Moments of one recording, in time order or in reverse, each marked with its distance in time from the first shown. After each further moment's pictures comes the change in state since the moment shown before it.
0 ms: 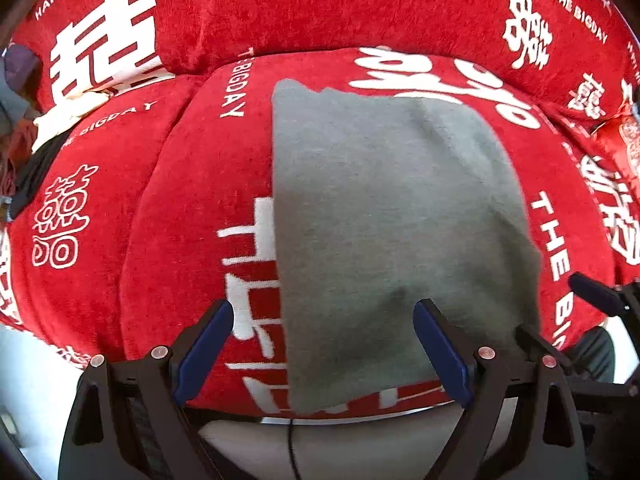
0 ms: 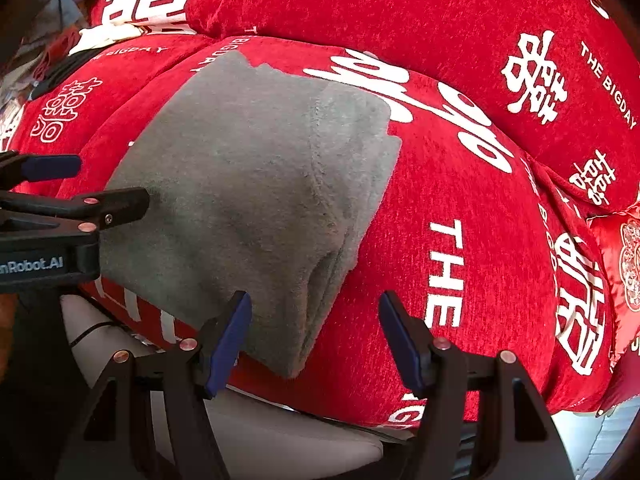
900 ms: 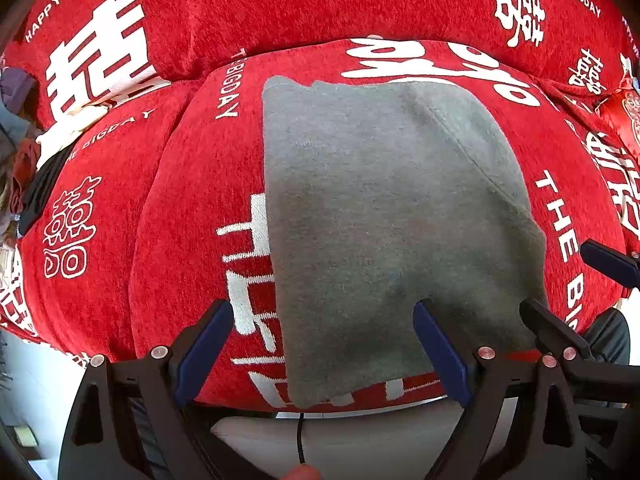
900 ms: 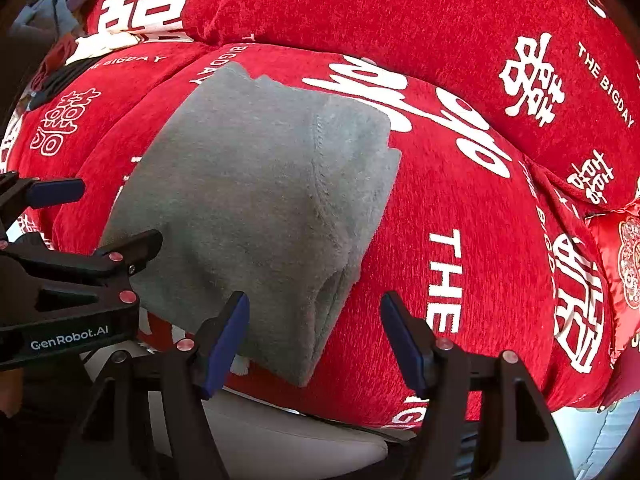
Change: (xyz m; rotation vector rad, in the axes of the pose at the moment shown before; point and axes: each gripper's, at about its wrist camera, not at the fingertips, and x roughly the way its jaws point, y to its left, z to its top) left arm -0.001 -0.011 -0.003 0.064 0.013 0.040; right arm -0.008 0.002 0.013 0.024 -0.002 0.001
